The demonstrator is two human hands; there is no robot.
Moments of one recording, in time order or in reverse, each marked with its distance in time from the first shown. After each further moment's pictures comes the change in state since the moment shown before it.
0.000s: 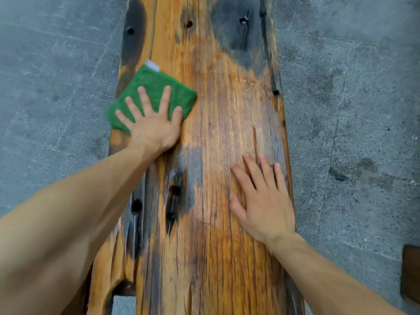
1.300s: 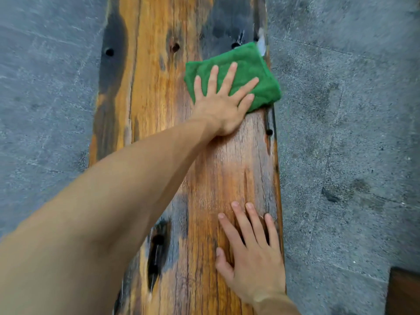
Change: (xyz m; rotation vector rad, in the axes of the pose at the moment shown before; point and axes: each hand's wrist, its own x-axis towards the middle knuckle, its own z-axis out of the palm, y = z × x) left_hand 0.088 0.172 -0.029 0.005 -0.095 0.500; right_hand 0.009 0.003 -0.003 -0.026 0.019 -0.037
